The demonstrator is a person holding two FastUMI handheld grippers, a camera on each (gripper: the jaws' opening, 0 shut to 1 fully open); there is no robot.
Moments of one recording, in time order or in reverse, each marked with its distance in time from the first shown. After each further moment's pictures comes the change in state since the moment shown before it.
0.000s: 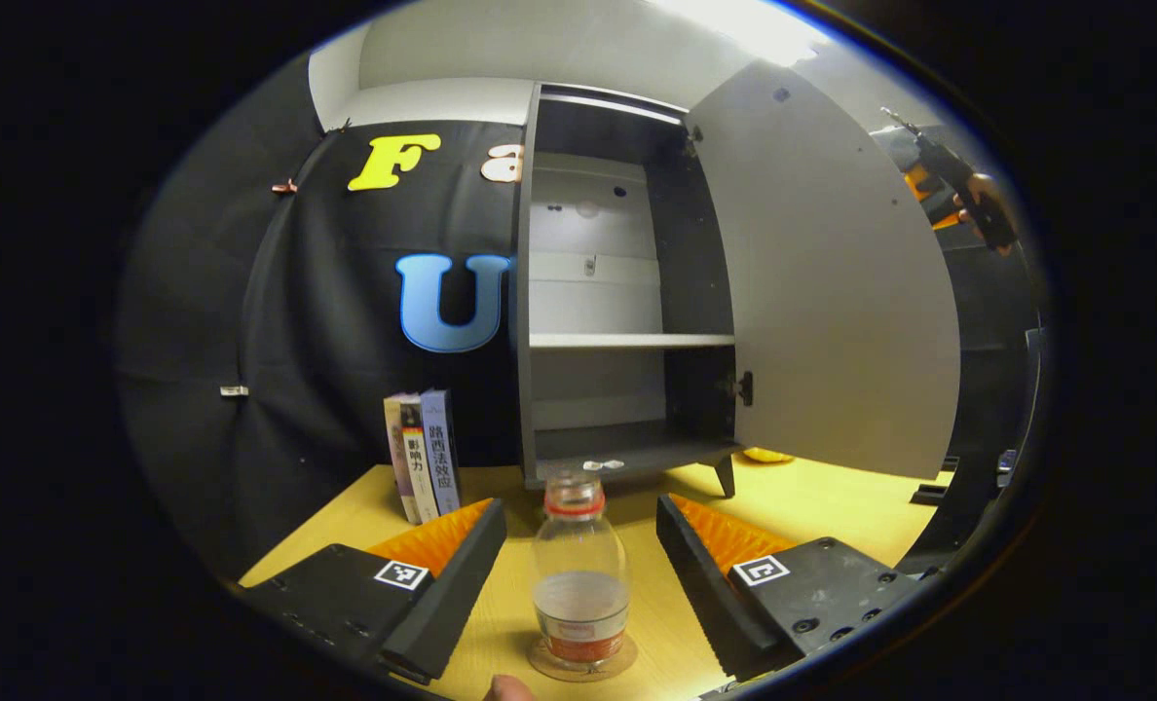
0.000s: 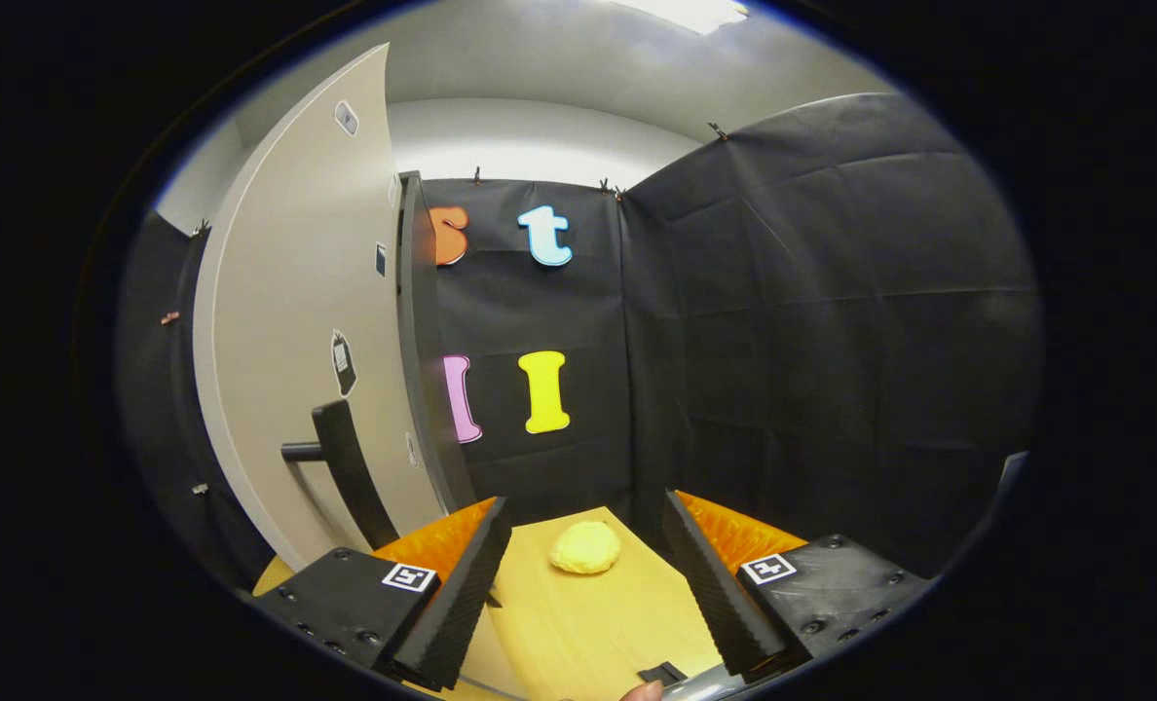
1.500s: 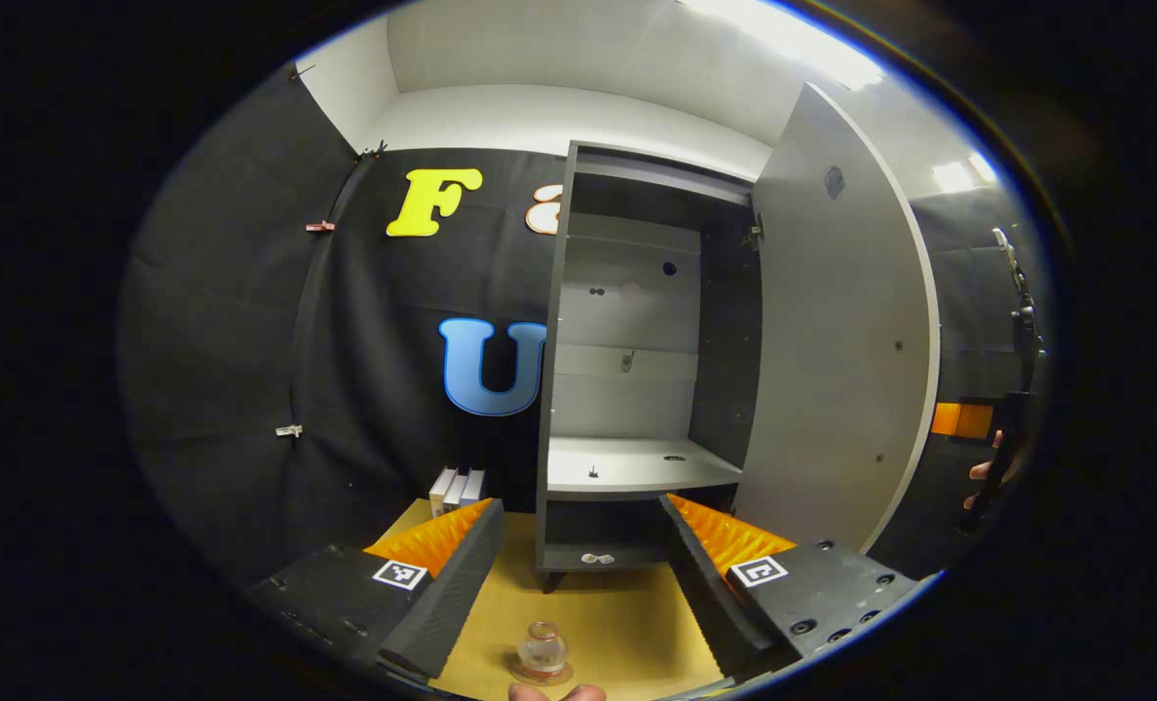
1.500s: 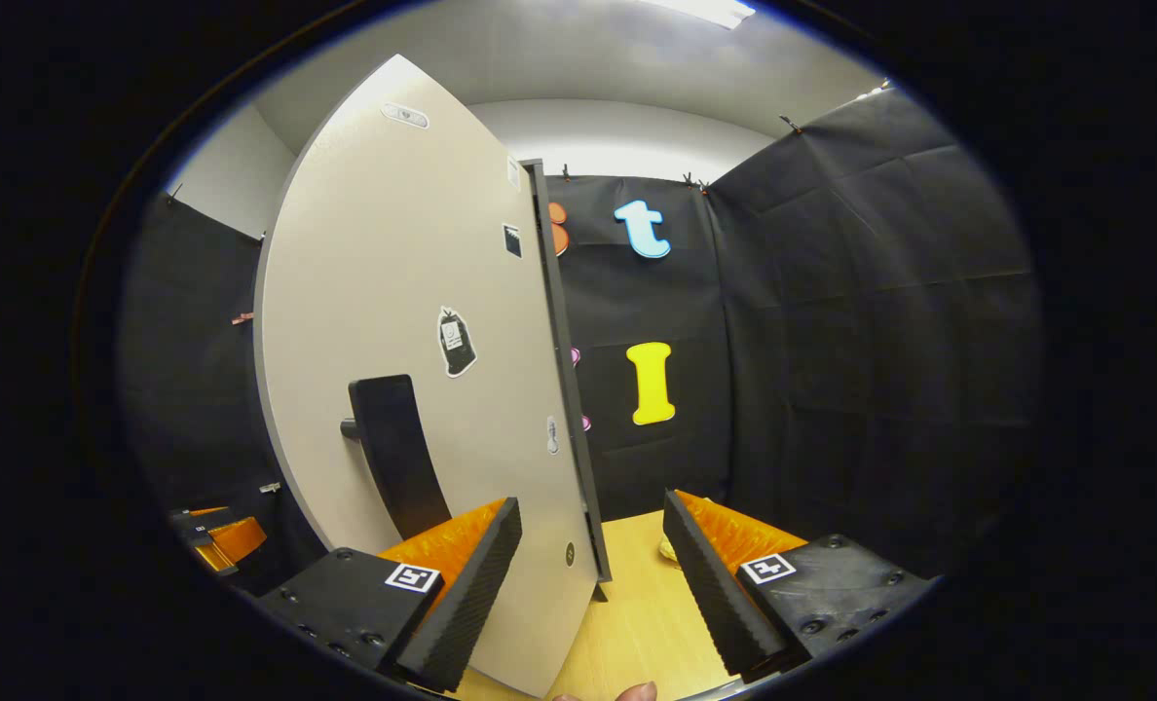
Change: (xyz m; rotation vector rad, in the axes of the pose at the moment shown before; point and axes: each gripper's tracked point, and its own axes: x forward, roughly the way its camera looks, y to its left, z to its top) left arm -0.030 -0.002 0.231 -0.106 0.030 0.159; right arm -0.034 0.158 -0.028 0.051 0.008 0.277
